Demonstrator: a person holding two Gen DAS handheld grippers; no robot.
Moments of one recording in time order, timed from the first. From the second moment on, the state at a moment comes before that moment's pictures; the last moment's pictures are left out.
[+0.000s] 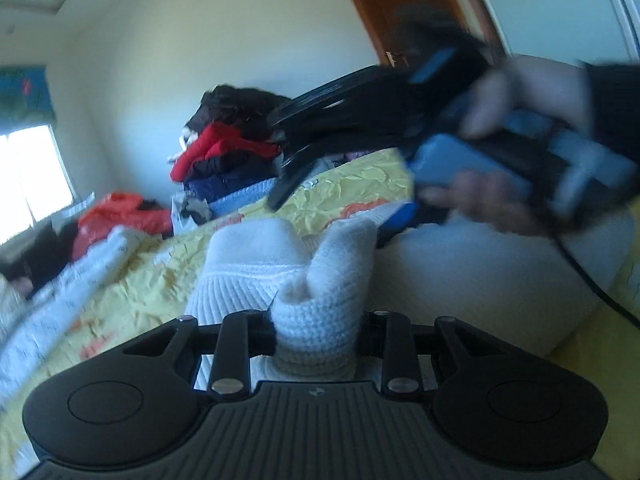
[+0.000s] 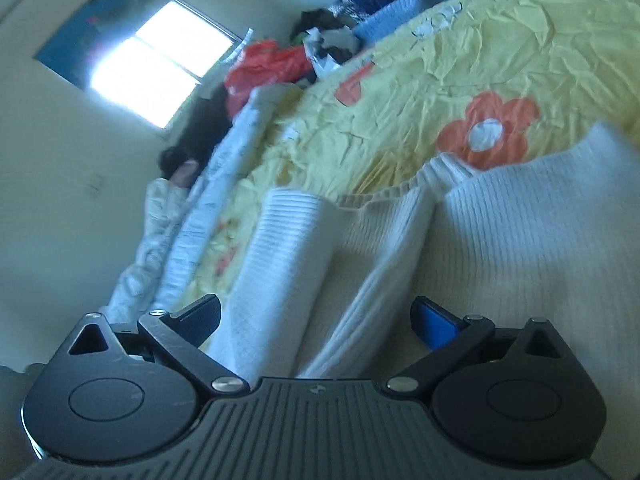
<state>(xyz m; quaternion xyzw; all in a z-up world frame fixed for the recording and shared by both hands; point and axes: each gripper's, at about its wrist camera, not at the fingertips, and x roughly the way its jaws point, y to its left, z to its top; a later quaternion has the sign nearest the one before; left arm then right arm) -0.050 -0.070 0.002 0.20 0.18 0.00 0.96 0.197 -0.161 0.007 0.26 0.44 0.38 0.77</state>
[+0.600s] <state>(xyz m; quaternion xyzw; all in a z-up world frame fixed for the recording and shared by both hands) -0.053 -0.154 0.033 0.29 0.11 -0.07 0.95 0.222 -0.194 0.068 0.12 0.38 0.43 0.81</state>
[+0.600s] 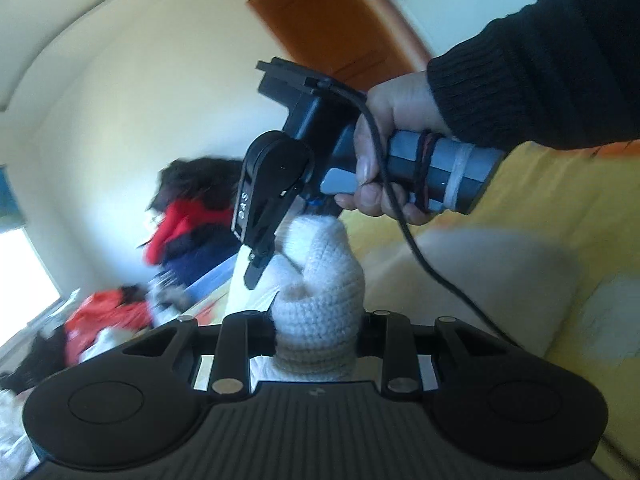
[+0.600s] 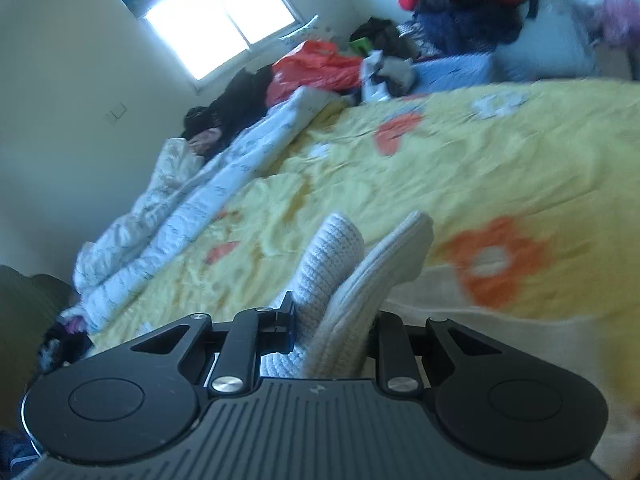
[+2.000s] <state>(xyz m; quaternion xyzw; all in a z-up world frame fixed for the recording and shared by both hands) -0.085 -0.111 -0.039 0.33 0.08 -0.10 0.93 0.162 -0.327 -0.003 0.23 0.39 0.27 0.85</state>
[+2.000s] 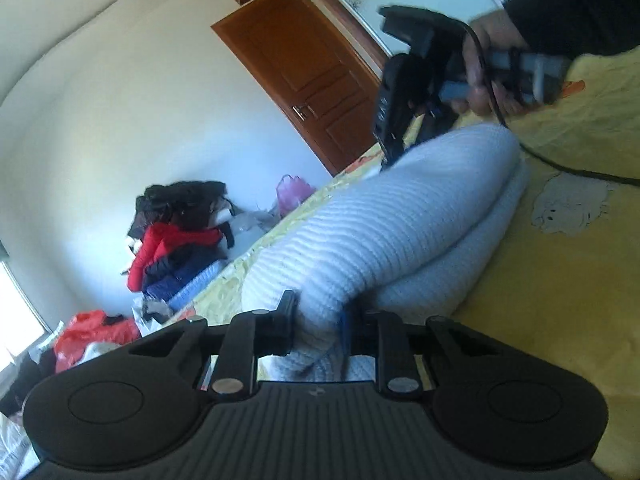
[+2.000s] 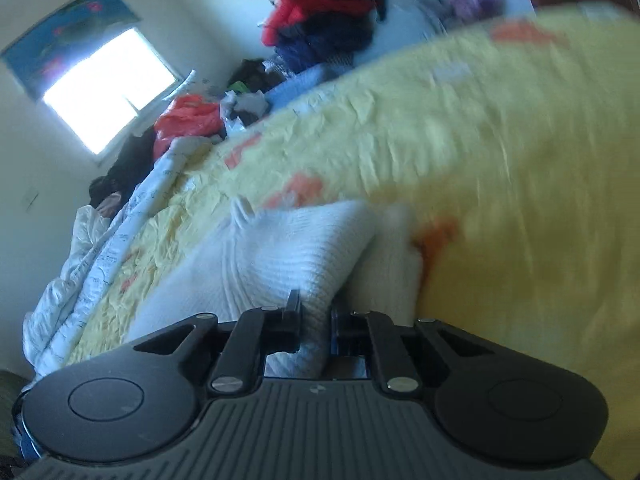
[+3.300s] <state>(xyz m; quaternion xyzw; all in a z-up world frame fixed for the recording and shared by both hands) 0.102 0.040 -0.031 -0.32 0.40 -0.24 0.82 0.146 -0.303 -0.011 0.24 0.40 0.27 0.84</state>
